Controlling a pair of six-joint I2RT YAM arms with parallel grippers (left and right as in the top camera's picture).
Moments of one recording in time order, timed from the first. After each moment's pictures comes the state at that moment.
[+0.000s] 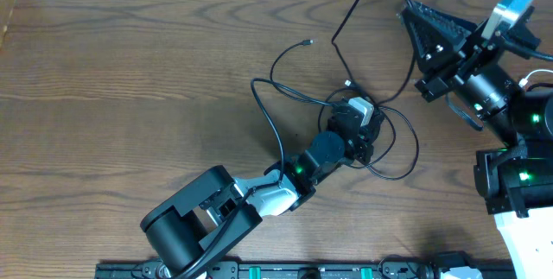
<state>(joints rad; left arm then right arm) -0.93 1.84 0.74 0.95 -0.05 -0.39 0.12 1.02 1.07 0.31 -0.65 0.42</state>
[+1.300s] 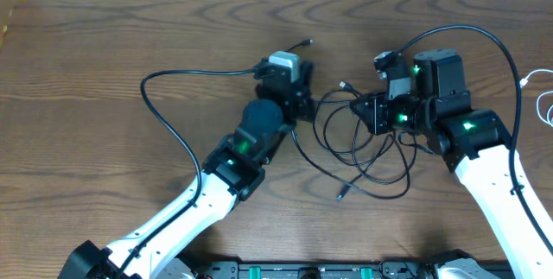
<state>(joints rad) -0.67 1.33 0.74 0.47 -0.23 -0.35 0.27 1.28 1.08 -0.69 -0.43 0.23</state>
